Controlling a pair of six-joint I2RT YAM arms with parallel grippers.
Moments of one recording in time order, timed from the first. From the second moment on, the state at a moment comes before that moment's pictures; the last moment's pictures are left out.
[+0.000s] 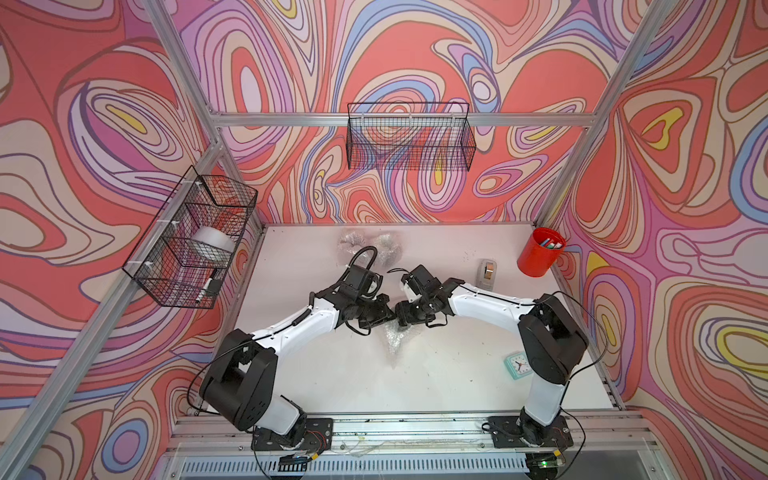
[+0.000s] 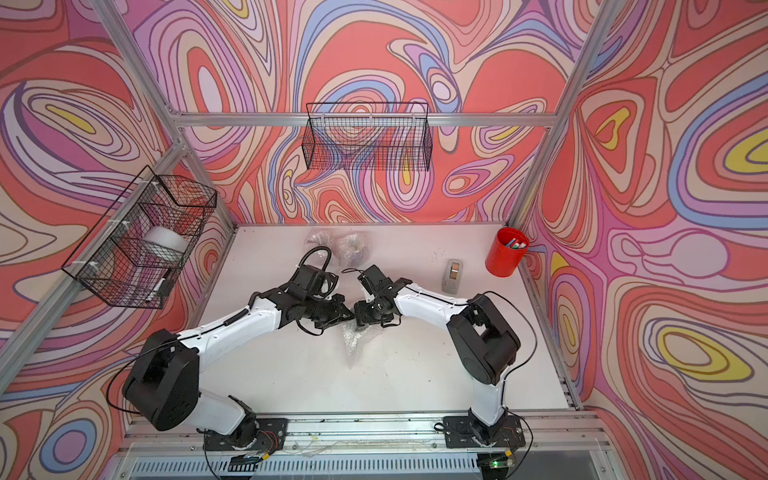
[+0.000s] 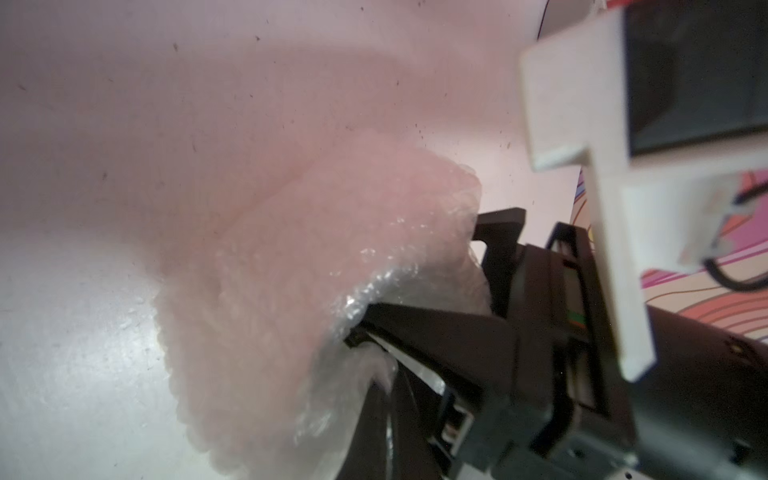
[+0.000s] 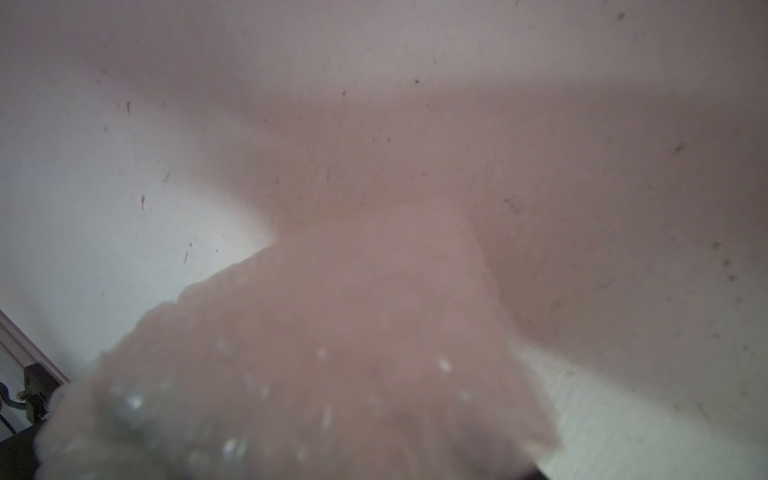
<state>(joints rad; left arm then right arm) -0.54 1.51 0.97 -0.41 0.45 -0.85 0.71 1.82 1.25 -0.53 -0.22 0.48</state>
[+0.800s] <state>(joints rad) -0.57 1.67 1.10 -0.46 0.43 -0.94 0.70 1.58 1.05 -0.41 -0.21 0.46</state>
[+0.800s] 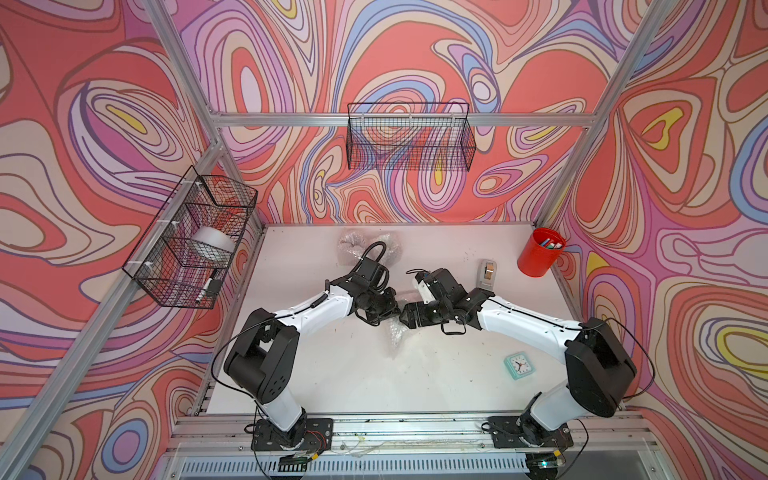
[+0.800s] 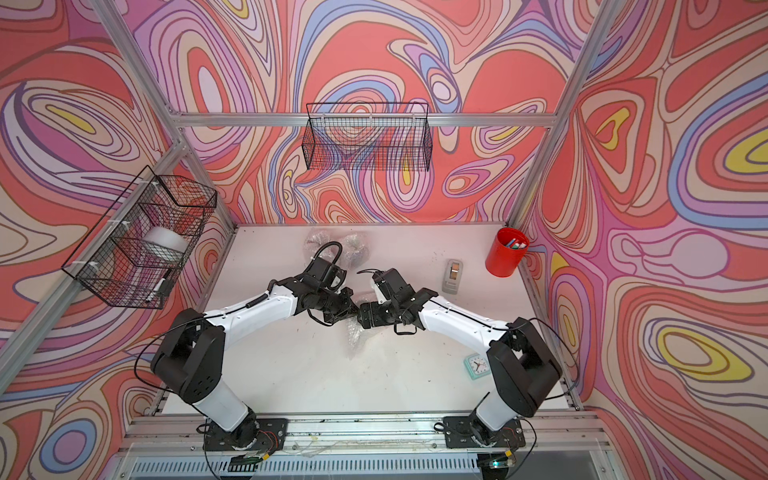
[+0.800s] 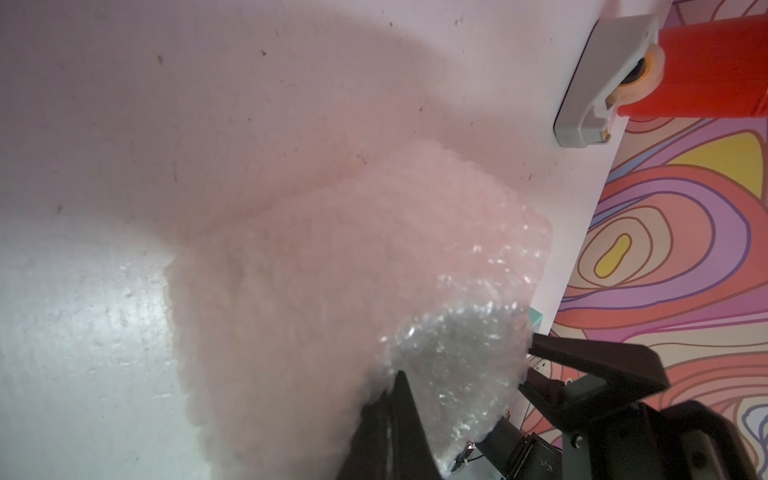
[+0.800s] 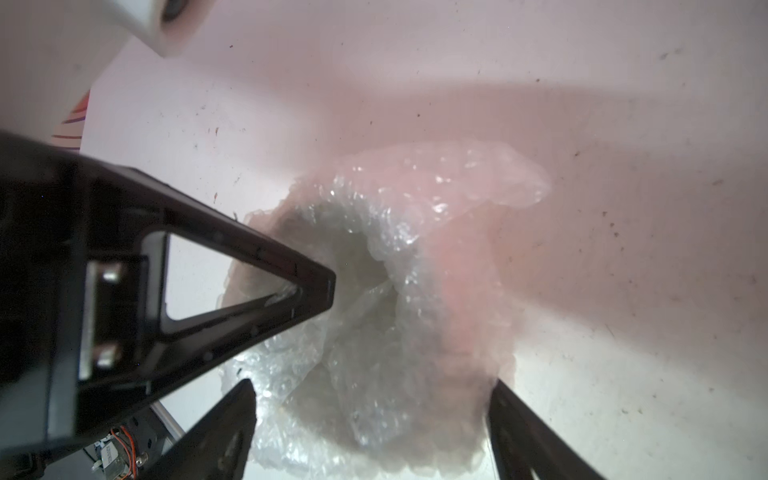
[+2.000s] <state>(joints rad) -0.54 1.44 1.14 -0.62 0.21 -0.69 0.63 1.78 1.12 -0.35 -0.37 0.33</state>
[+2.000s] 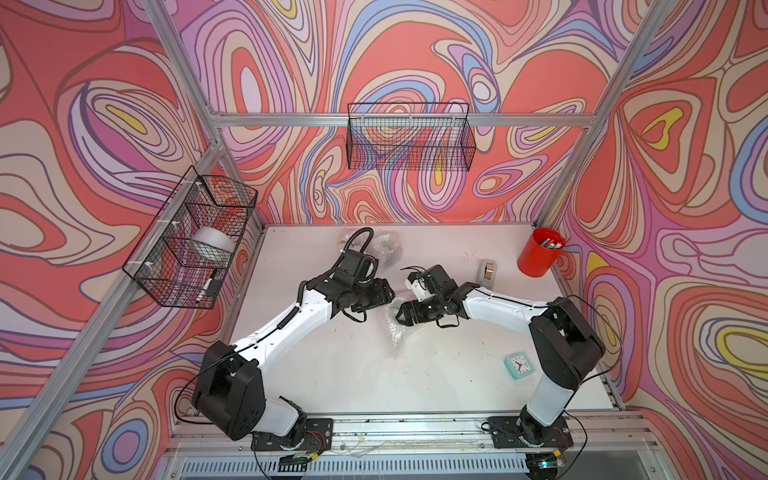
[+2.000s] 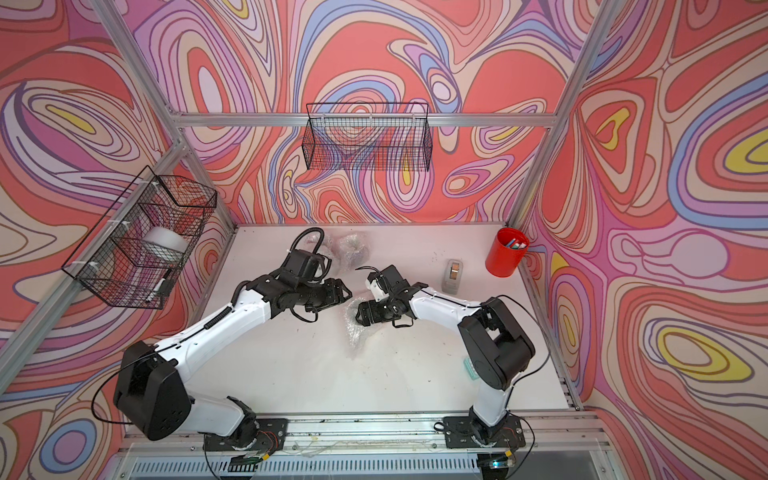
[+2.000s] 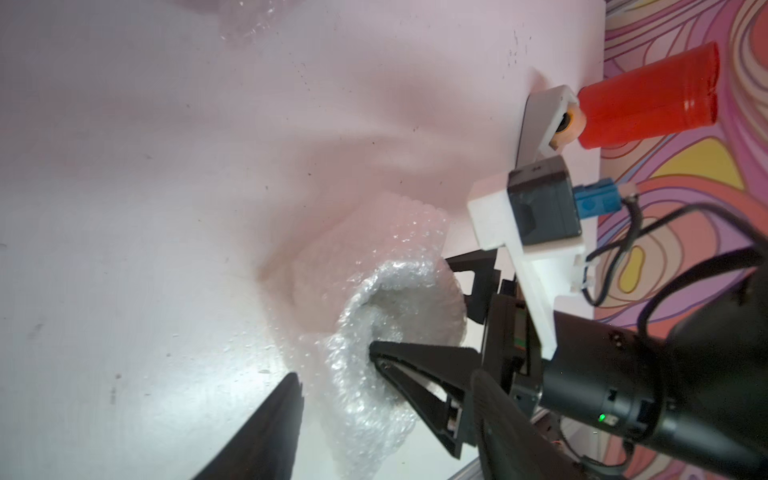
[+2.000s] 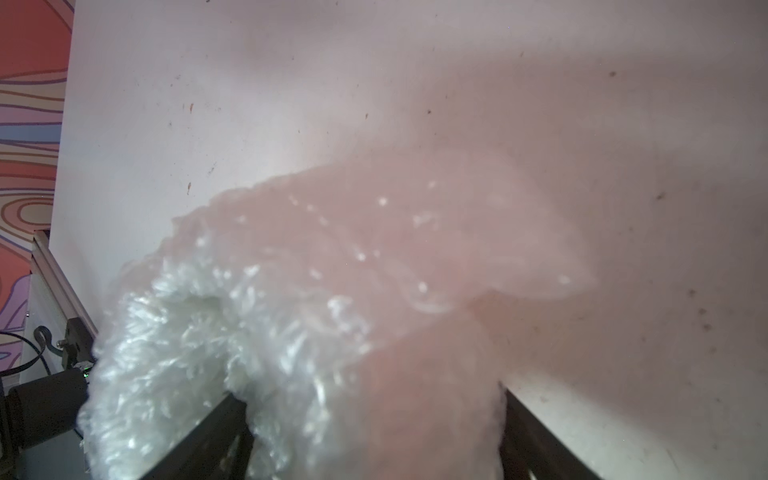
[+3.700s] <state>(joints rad) -0.53 1.70 1.13 -0.61 0.30 -0.65 0.56 1.76 1.26 -0.45 -0.32 0.32</state>
